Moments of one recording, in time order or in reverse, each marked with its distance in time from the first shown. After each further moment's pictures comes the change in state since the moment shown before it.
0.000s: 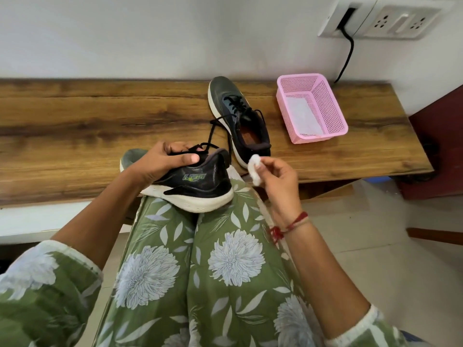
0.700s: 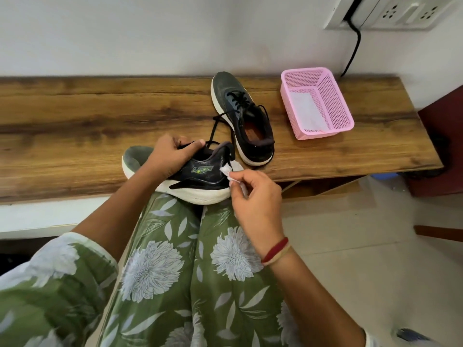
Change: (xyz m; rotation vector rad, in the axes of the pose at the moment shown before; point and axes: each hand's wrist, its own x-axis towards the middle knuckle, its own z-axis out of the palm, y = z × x) left_hand 0.015 -0.010 0.011 0.299 0.324 -0.065; right_hand -0.052 0.000 0.031 -0.536 0.063 -0.424
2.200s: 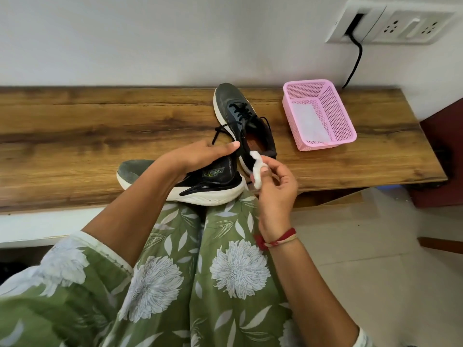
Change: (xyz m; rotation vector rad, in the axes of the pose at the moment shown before) left_hand 0.020 0.055 0.020 0.067 -0.366 -0.277; right_hand 0.046 0.030 0.014 0.647 0.279 0.291
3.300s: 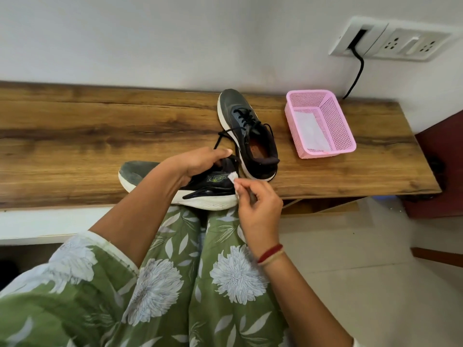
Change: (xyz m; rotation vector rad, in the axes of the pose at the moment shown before) left_hand 0.010 -0.016 -0.004 -0.067 -0.016 -0.095; right_hand -0.028 0.003 0.002 -0.536 -0.213 -0.435
